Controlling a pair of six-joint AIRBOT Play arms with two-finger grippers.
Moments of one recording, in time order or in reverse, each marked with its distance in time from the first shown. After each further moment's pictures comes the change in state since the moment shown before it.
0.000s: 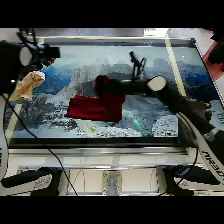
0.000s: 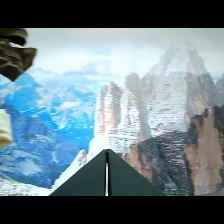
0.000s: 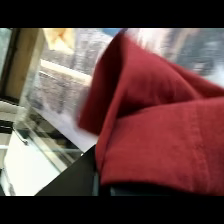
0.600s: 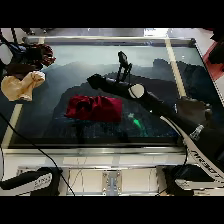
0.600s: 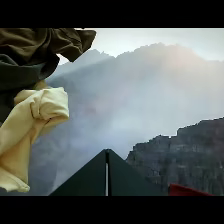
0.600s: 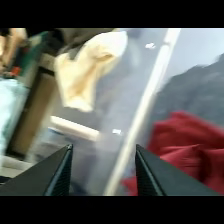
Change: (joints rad) left arm 0.092 0.042 0.001 0.011 -0.108 0.075; right arm 0.100 -0.081 0.053 -0.032 -0.314 0.025
